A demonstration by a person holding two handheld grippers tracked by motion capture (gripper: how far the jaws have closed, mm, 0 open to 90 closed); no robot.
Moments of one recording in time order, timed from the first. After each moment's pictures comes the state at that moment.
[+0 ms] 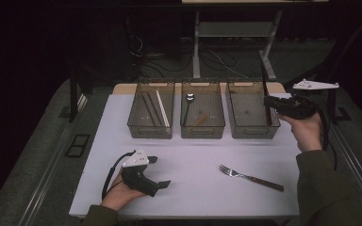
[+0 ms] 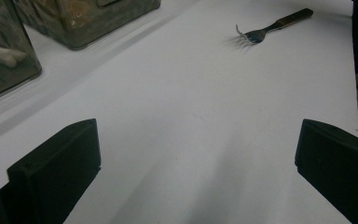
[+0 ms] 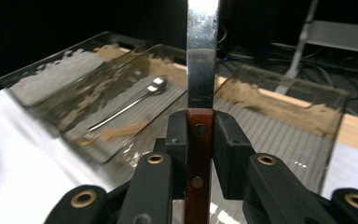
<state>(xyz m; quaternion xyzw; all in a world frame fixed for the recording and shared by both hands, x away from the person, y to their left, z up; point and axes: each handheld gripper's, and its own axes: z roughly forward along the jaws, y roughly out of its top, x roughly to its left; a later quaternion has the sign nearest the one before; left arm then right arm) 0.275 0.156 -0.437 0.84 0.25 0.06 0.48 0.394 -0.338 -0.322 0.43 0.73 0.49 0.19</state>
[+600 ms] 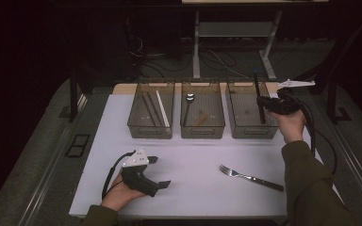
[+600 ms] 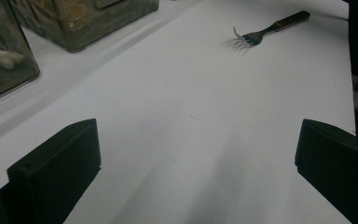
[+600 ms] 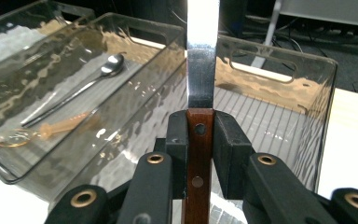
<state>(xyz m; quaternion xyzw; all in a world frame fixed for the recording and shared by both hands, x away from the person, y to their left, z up) 0.275 0.156 -0.437 0.84 0.25 0.06 0.48 0.438 -0.325 -0.361 0.48 0.74 0.43 0.20</state>
